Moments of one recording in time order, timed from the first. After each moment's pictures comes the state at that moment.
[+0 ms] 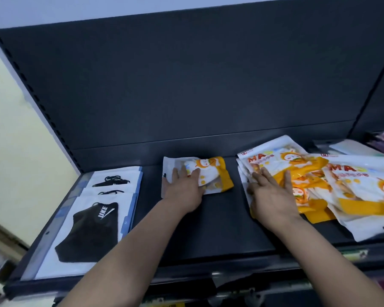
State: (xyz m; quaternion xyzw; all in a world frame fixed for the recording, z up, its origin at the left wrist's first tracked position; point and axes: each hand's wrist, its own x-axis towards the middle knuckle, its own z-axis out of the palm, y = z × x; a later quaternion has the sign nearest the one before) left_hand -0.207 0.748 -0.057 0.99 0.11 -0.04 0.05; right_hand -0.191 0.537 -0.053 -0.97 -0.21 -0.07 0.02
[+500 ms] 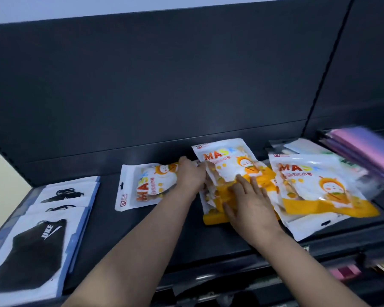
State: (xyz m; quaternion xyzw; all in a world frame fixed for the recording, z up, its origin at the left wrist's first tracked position) left_hand -0.146 0.622 -0.019 0.79 0.23 0.08 0.56; right_hand -0.194 0.476 -0.053 -0.98 -0.16 -0.05 0.15
